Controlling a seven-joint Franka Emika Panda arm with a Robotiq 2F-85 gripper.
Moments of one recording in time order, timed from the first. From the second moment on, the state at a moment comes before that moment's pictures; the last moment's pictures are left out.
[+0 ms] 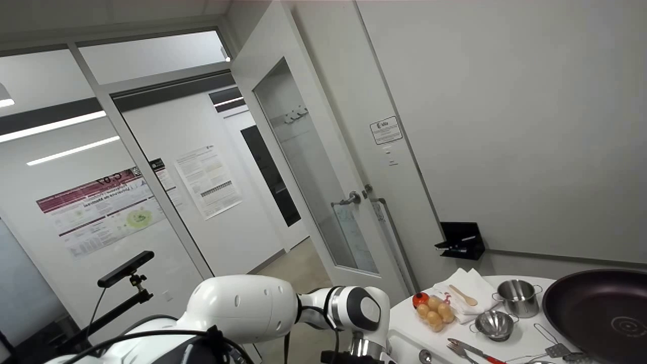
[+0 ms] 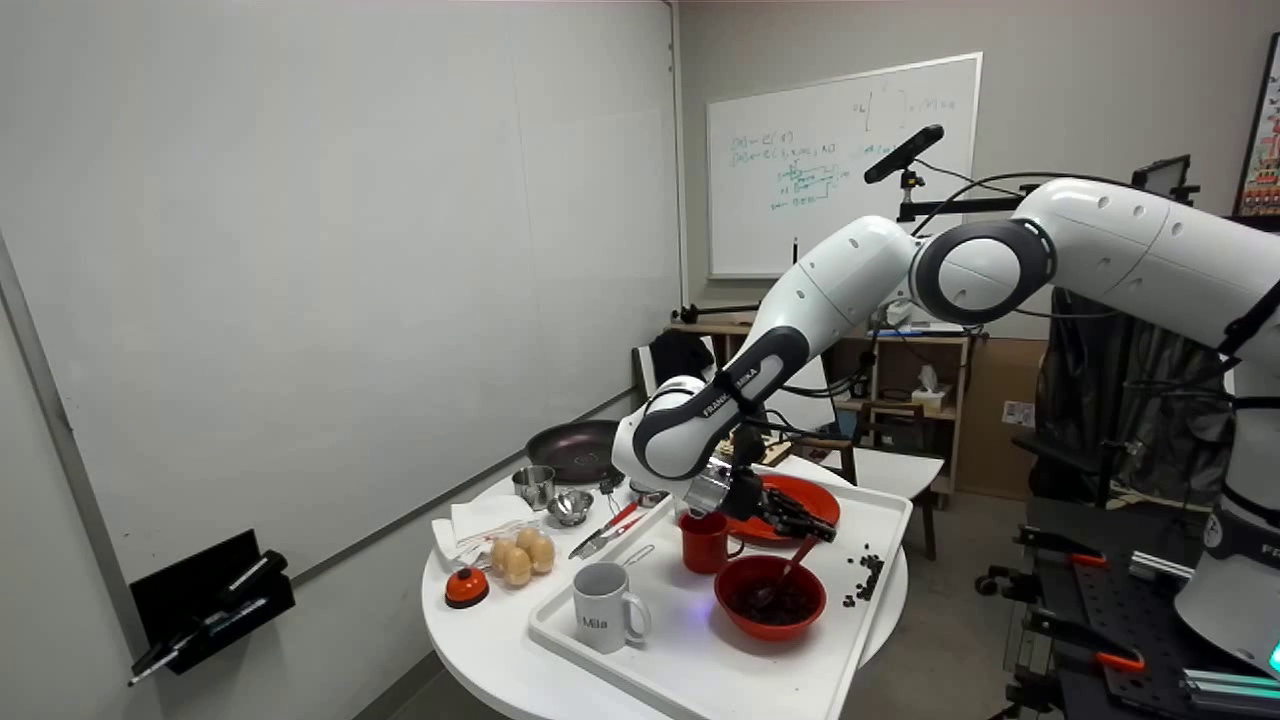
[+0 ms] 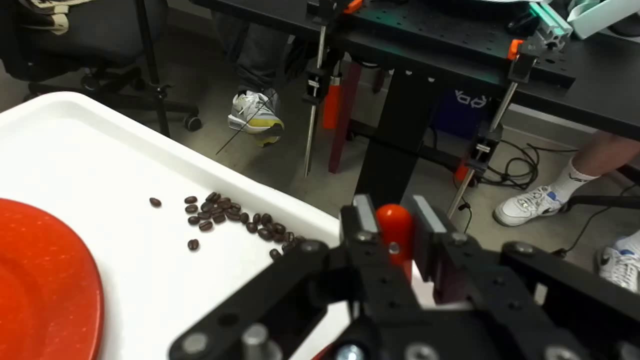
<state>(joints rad) 0.08 1.13 0.11 -1.15 -0.30 1.16 -0.22</state>
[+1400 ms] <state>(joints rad) 0.08 0.85 0.11 -1.45 -0.30 1.18 -0.18</state>
